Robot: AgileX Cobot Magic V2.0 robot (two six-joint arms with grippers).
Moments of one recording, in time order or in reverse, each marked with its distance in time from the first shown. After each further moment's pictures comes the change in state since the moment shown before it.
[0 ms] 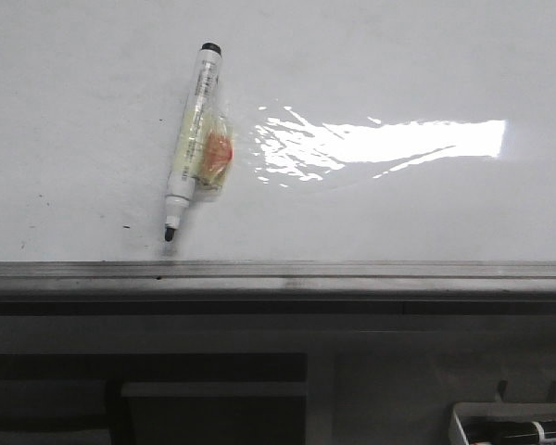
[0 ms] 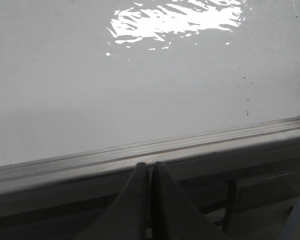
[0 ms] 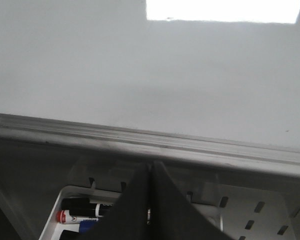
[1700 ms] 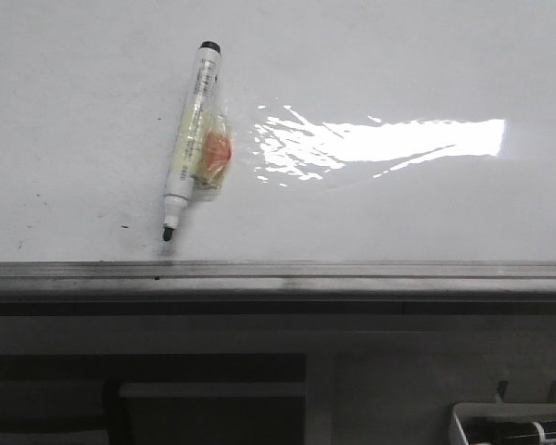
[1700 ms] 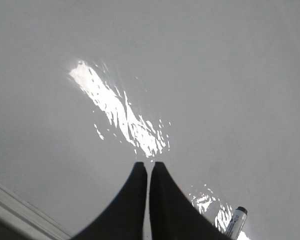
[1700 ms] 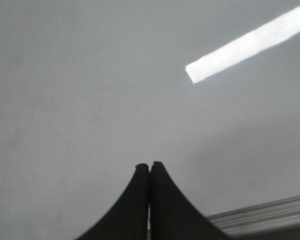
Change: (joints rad) left arm 0.000 0.000 -0.005 -0.932 -0.310 0.012; right arm 0.000 0.000 0.004 0.526 -0.292 0.000
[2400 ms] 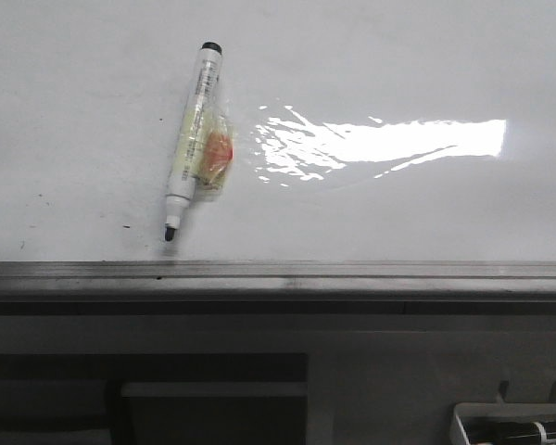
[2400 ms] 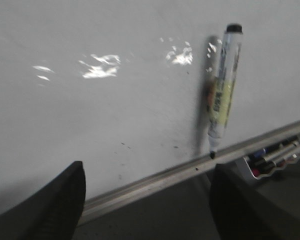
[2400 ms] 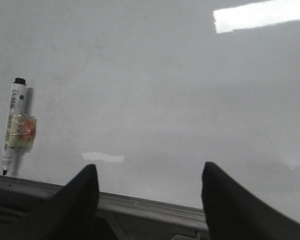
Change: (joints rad) left arm -0.065 0.834 -0.611 0.454 0.626 0.248; right arm 0.000 0.217 -0.361 0.002 0.418 -0.269
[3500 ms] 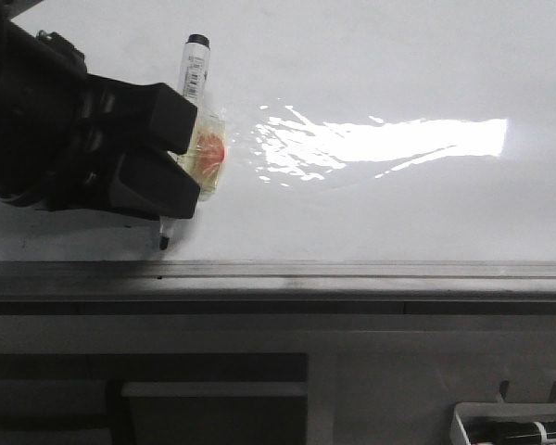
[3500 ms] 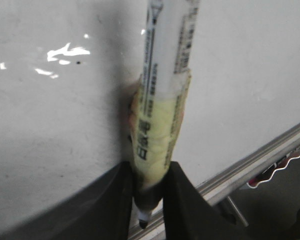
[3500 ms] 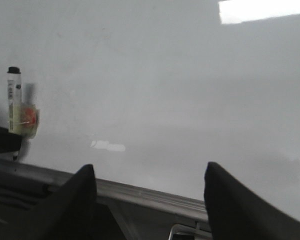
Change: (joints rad) left arm -0.495 0.471 -0.027 -0.082 -0.573 -0.016; right arm 0.000 0.012 -0.037 0.001 0.070 -0.040
